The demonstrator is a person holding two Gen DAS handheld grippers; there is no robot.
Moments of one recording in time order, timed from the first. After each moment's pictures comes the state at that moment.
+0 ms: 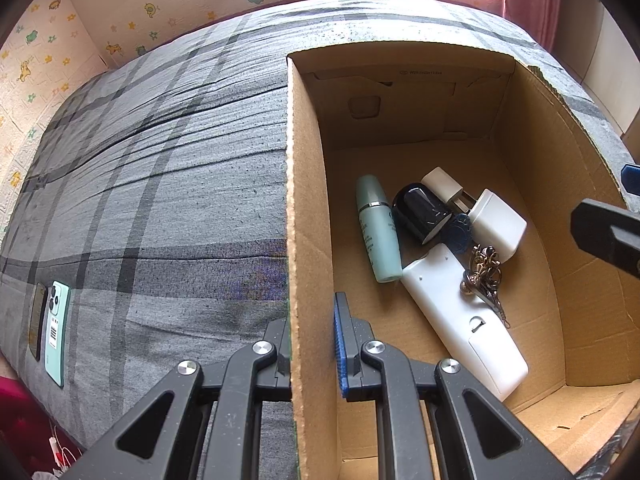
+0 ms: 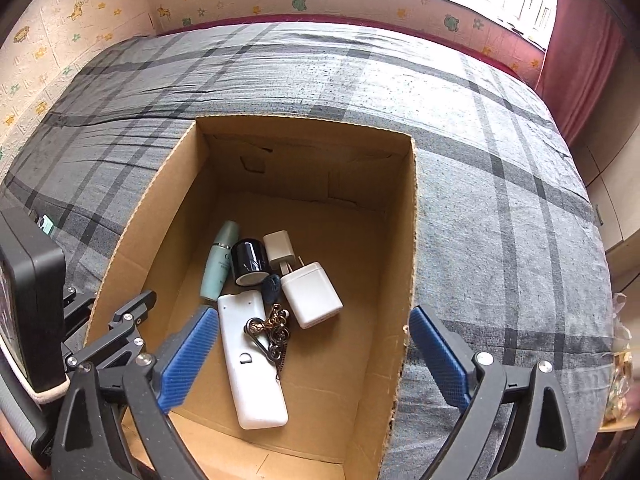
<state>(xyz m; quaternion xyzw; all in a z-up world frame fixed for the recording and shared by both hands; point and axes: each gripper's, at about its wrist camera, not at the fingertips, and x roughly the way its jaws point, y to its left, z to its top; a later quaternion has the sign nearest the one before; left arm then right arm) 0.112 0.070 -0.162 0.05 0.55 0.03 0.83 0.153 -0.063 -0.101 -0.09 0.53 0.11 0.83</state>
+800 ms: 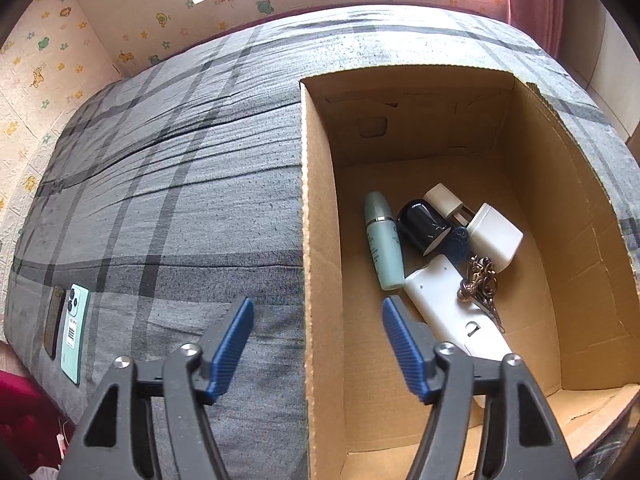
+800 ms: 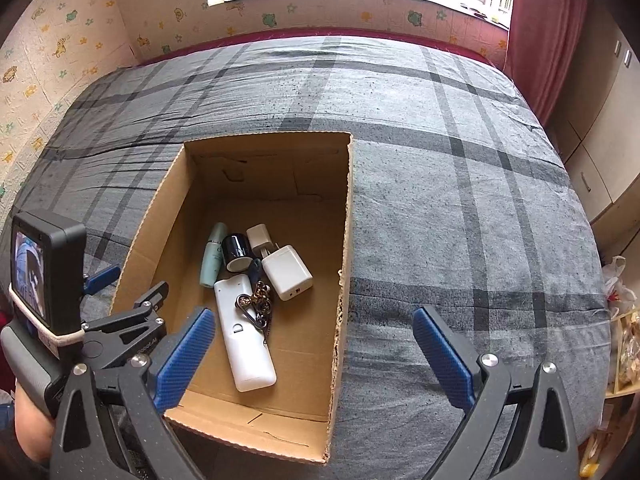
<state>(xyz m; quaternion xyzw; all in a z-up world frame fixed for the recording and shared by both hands) 0.105 0.066 -0.138 0.06 0.53 0.06 0.84 0.116 -0.108 -0.061 -0.04 0.53 0.08 0.85</state>
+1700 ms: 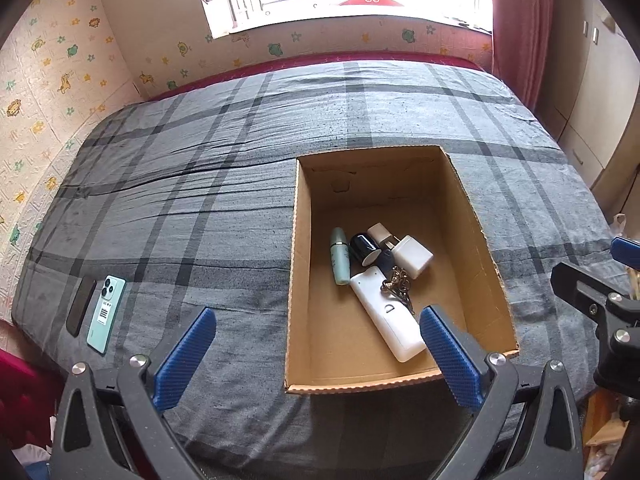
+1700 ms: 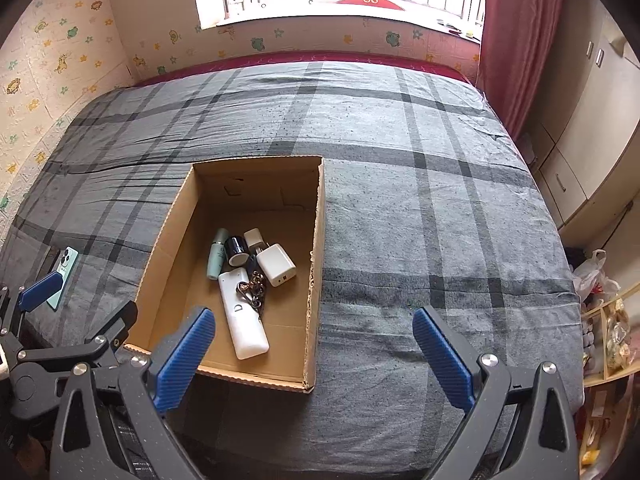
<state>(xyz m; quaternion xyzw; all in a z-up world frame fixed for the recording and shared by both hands) 0.026 0.030 -0.023 0.03 0.48 0.05 0.87 0.058 -0.132 0.004 -0.04 0.50 0.06 0.86</state>
